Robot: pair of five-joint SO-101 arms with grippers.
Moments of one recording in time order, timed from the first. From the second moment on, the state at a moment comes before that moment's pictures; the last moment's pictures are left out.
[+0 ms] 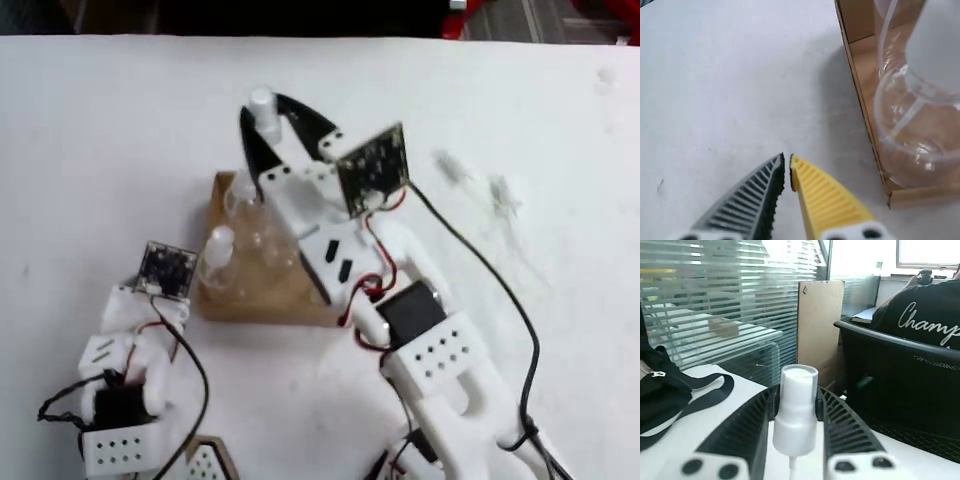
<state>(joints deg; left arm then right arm) -14.4 -100.8 97.2 51.7 -22.0 -35.4 -44.4 40.8 6.7 2.2</state>
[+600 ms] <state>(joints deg) -14.4 -100.8 97.2 51.7 -22.0 -34.5 -44.4 49.4 -5.2 2.2</state>
